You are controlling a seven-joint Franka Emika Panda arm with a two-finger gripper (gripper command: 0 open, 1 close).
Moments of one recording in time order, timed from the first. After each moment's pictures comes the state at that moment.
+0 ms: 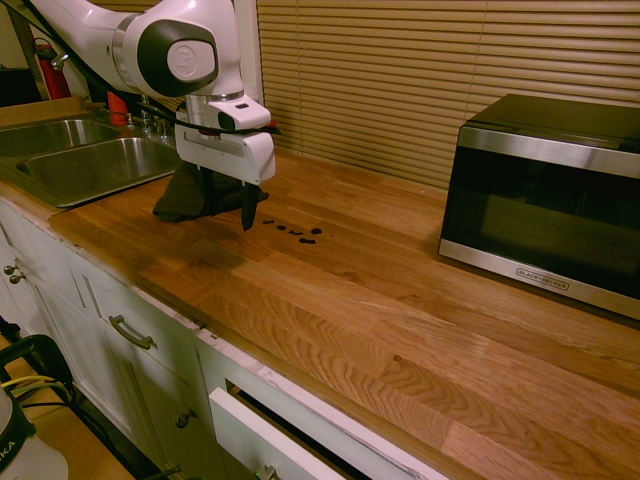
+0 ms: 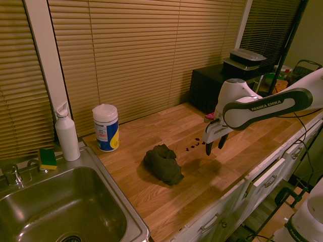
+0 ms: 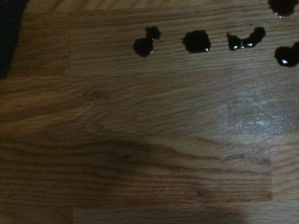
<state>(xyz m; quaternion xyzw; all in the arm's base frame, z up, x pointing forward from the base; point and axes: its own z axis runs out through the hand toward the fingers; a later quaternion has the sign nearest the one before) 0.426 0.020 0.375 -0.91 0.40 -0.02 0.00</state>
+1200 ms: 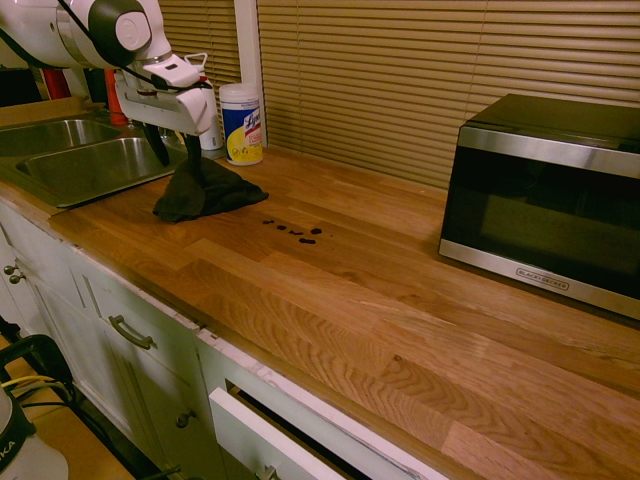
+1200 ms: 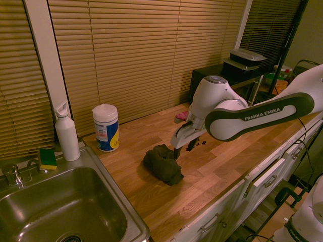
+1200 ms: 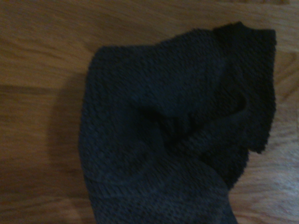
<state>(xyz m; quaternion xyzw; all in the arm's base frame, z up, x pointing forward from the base) 0.446 0.206 0.417 -0.93 0.35 -0.11 0.06</state>
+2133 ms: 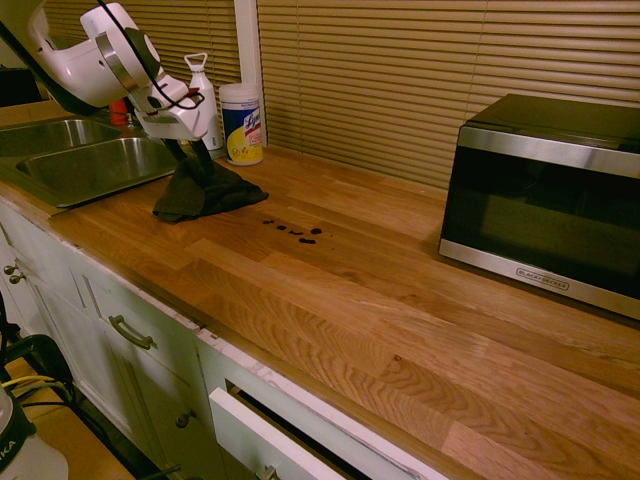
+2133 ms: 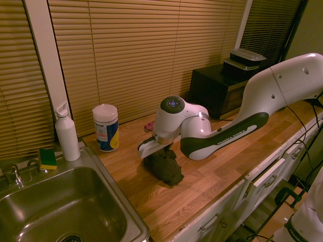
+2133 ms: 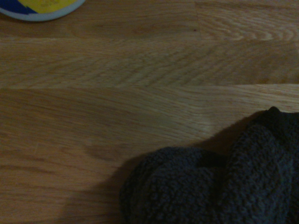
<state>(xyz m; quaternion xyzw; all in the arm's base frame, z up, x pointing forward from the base) 0.507 0.287 0.360 -0.88 0.42 -0.21 0.00</state>
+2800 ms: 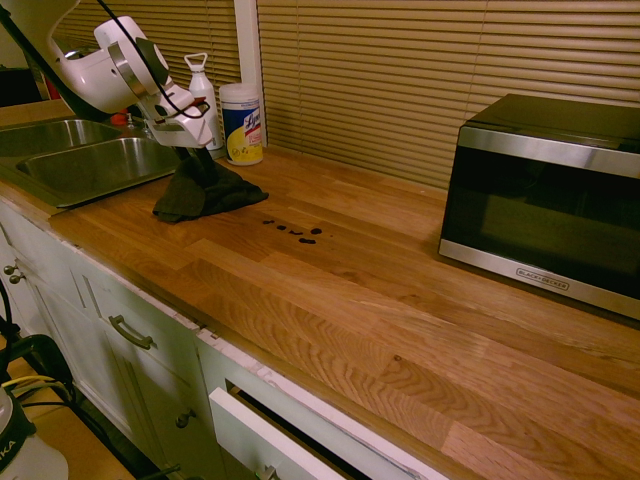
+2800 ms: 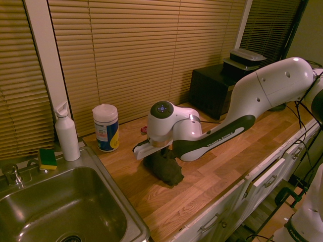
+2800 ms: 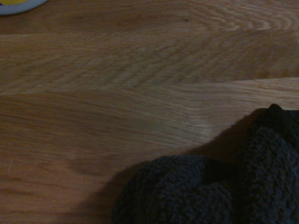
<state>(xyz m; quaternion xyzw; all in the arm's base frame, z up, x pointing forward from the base) 0.524 0.286 0.346 -0.87 0.44 -0.21 -0.03</state>
